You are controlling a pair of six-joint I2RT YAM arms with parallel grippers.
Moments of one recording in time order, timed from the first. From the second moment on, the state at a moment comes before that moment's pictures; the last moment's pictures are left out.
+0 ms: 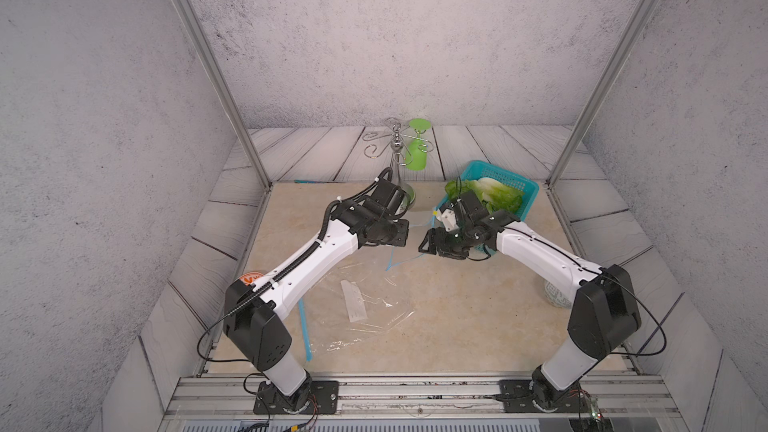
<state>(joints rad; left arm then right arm) -0.69 1.66 1.59 -0.91 -0.03 -0.39 0.53 1.64 1.40 -0.75 -0.44 0.52</state>
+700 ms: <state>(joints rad) -0.69 1.71 1.58 -0.93 0.02 -0.38 0.26 1.97 1.95 -0.97 0.14 0.40</state>
